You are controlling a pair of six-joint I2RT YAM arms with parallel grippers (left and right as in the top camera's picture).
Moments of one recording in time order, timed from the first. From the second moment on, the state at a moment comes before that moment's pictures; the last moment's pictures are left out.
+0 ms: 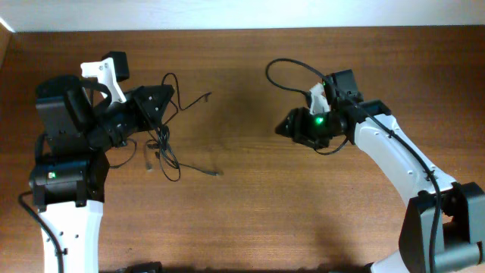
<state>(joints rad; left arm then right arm) 0.12 1.15 1.28 -0.63 0.70 -0.45 0.24 1.71 1.22 -0.64 -0.66 0.51</state>
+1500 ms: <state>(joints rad) 0.02 1.18 1.28 -0.49 0.73 -0.83 0.55 1.71 1.22 -0.12 -0.62 0.57</state>
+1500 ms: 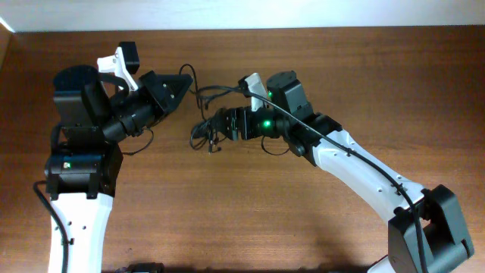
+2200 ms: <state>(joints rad) 0.02 1.18 1.28 -0.54 0.73 -0.78 0.49 1.71 1.22 -0.10 -0.74 0.94</state>
